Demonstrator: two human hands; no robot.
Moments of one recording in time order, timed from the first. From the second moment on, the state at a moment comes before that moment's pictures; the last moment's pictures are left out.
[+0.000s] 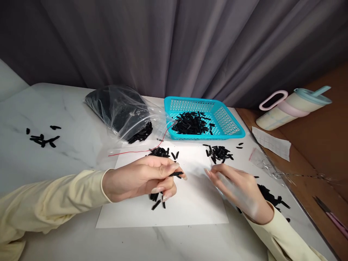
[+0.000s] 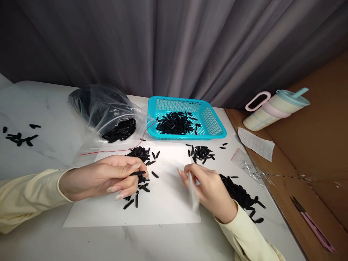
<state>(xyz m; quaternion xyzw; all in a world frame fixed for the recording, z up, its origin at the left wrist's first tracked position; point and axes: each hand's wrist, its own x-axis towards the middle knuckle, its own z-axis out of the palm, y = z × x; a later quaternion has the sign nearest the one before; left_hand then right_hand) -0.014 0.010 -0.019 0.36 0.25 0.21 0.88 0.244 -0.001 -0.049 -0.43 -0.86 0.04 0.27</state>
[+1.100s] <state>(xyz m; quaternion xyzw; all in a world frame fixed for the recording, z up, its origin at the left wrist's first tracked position) -0.013 0.003 -0.002 0.45 0.36 0.19 0.80 0.217 0.002 0.034 -0.47 -0.70 0.48 0.25</state>
